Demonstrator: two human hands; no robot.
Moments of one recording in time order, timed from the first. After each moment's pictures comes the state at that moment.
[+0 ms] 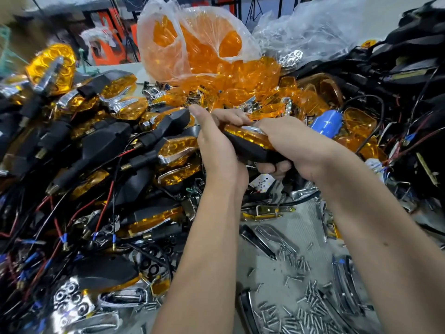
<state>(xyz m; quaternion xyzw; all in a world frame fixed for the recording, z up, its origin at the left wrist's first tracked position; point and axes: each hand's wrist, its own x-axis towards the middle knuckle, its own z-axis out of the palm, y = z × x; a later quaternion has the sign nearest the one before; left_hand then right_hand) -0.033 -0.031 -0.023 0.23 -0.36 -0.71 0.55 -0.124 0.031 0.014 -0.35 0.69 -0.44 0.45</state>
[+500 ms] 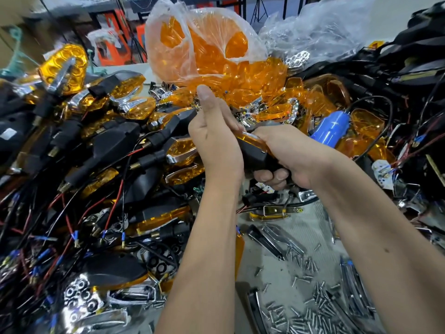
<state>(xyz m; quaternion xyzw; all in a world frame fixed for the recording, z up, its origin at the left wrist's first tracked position) -0.024 -0.041 -0.014 0.22 -0.48 -0.56 0.64 -0.110 0.023 0.005 -0.33 0.66 -0.40 0.54</state>
